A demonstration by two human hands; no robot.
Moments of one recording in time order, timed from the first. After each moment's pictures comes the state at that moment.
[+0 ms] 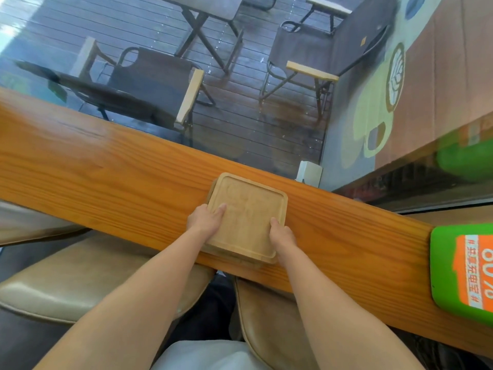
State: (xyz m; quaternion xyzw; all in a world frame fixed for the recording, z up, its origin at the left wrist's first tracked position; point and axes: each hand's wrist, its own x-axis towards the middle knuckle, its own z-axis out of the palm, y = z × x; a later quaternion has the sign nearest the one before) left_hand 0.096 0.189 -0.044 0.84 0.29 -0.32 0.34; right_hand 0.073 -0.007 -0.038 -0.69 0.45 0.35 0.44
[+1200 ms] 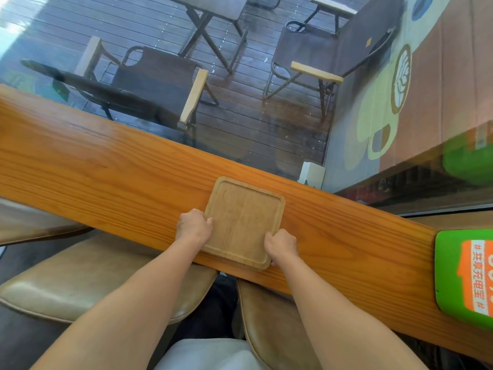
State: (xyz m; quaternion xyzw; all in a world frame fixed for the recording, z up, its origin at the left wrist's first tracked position) left_hand 0.084 0.205 -0.030 0.90 0.25 -0.30 0.19; right_hand 0.065 0.004 -0.026 -0.82 0.32 0.39 0.26
